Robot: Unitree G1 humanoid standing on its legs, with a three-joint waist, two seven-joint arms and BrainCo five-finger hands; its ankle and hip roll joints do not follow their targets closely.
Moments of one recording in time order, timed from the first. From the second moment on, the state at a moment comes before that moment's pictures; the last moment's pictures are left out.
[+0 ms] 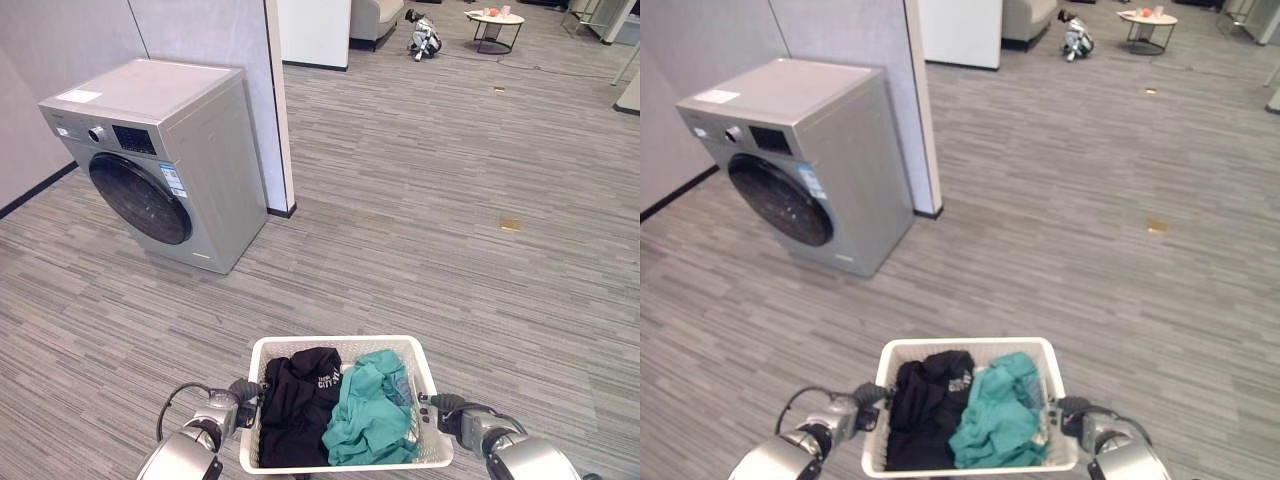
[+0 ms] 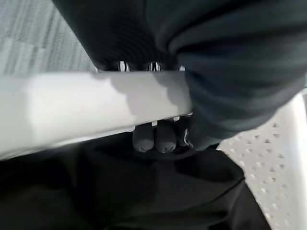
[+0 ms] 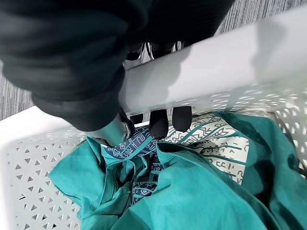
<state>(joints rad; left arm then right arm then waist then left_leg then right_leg) -0.39 0.18 -0.35 1.39 -0.33 0.02 -0.07 -0.37 -0.28 0.25 1.43 0.50 0.06 0.13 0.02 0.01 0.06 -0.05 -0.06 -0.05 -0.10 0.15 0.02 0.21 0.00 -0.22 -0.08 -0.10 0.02</state>
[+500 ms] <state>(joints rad) -0.41 0.15 -0.36 1.39 -0.30 0.02 -0.06 -0.33 -0.30 0.28 1.43 0.48 0.04 0.13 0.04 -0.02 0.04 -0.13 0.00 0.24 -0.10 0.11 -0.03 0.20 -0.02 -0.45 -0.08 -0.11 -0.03</state>
